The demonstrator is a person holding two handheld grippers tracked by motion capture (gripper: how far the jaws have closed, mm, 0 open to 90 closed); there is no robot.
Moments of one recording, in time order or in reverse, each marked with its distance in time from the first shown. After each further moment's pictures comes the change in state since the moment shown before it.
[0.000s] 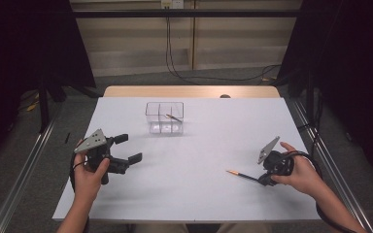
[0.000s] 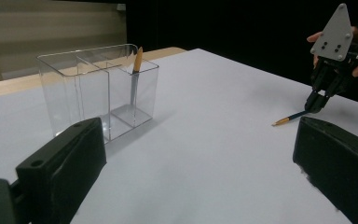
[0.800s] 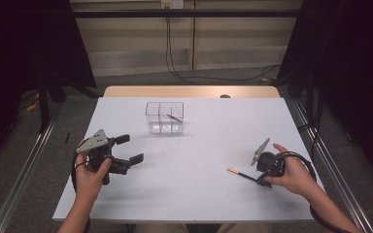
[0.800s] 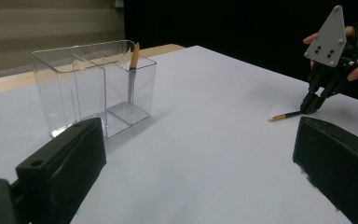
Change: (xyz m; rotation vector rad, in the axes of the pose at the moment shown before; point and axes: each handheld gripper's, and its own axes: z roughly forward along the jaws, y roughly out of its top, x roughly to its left) left arm -0.001 -0.001 0.003 0.014 -0.004 0.002; right arm 0.006 0.014 0.009 0.098 -0.066 0.029
